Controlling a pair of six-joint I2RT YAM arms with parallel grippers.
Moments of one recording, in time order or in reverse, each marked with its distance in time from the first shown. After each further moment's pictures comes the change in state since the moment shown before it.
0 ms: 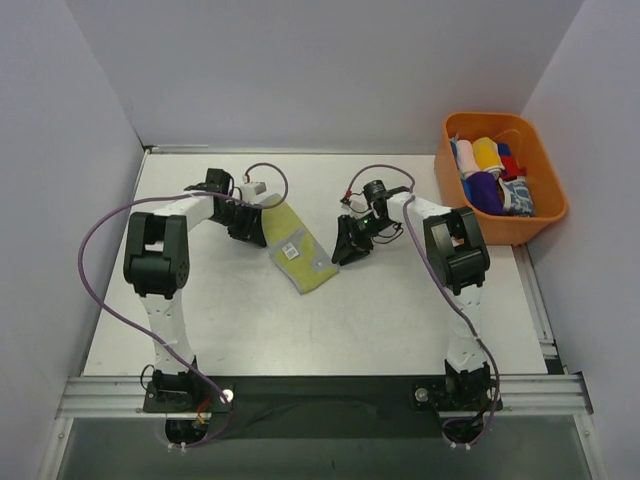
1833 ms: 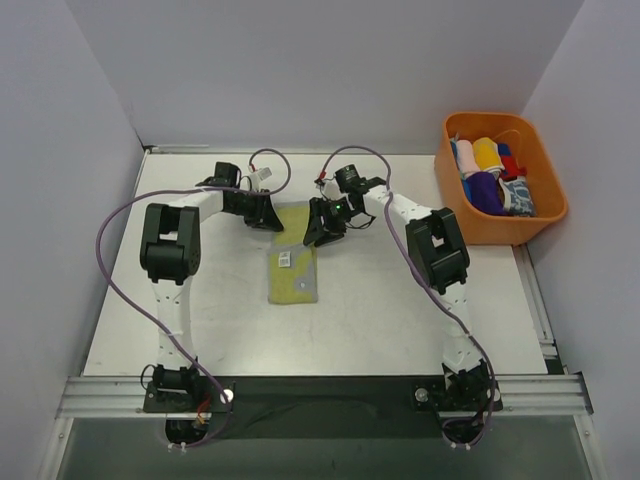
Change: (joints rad) left arm -0.011 0.204 0.187 0.180 0.242 -0.255; right arm 0.131 0.105 0.241 0.109 0.065 0.149
